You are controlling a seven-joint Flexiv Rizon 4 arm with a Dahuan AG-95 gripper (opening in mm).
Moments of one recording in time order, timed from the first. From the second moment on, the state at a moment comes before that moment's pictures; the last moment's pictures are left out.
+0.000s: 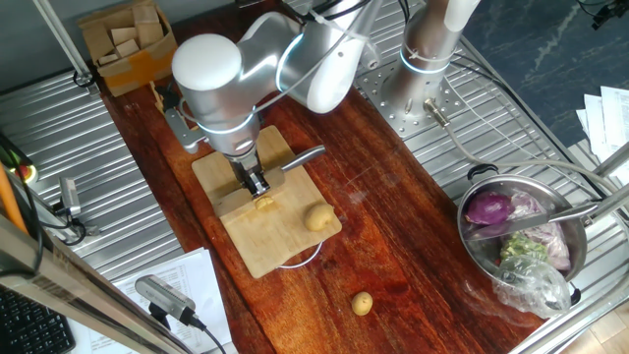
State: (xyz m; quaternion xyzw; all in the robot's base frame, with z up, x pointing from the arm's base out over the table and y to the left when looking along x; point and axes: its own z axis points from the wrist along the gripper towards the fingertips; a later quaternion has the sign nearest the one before) arm 0.515 0.099 0.077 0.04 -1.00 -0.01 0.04
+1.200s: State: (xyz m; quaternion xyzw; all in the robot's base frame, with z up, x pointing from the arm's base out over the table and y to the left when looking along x) arm 0.514 0.083 0.097 0.05 -1.00 -0.02 0.05
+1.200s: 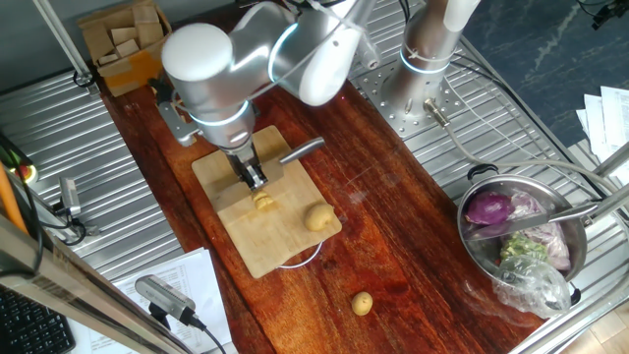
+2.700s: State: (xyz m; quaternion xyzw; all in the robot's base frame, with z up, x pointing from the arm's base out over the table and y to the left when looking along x) arm 0.512 0.084 0.106 0.03 -1.00 -0.05 0.05
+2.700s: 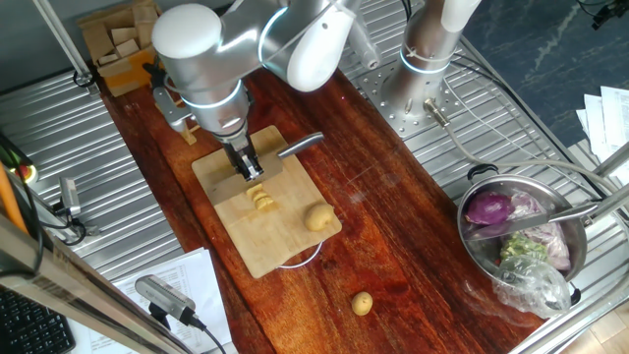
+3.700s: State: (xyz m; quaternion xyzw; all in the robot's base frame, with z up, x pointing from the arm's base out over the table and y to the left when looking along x) arm 0.511 0.115 0.101 0.00 -0.99 -0.10 0.06
